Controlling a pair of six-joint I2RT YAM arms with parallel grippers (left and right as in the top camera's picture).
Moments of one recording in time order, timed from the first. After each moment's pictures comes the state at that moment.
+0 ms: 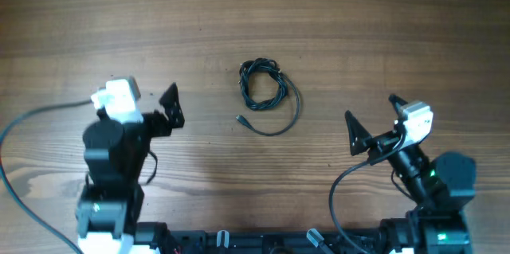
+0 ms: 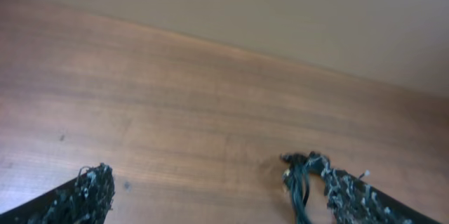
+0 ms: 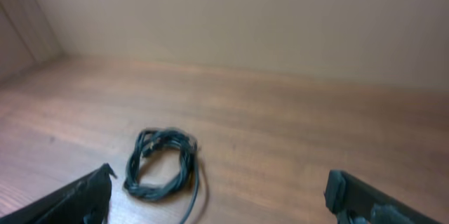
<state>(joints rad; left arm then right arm) -0.02 0.69 0.61 -0.29 0.05 -0.24 0.00 0.40 0.43 -0.24 -0.40 0.01</state>
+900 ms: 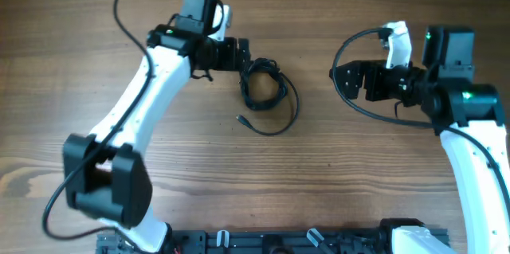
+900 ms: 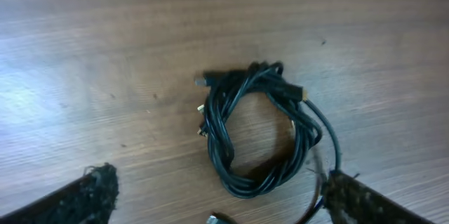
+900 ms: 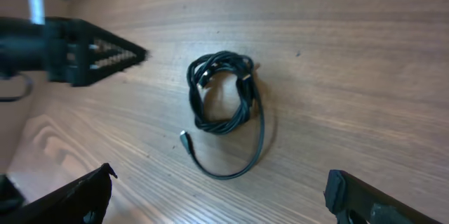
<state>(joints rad) -0.31 1.79 1.47 -0.78 0.19 -0.24 0.00 1.27 1.17 -0.83 -0.61 0.07</state>
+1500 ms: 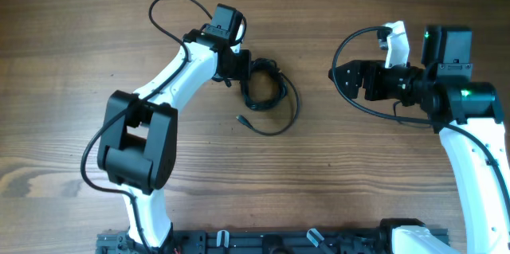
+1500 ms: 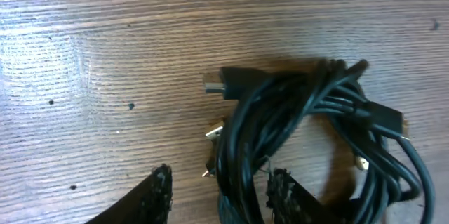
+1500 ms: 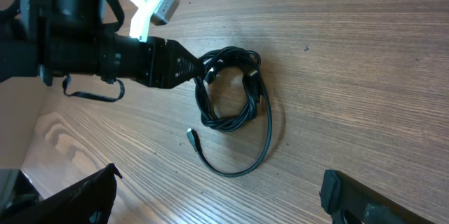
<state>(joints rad) -0.37 2.03 1.47 -0.67 0.12 -0.32 0.00 1.28 1.17 -0.83 -0.63 0.08</state>
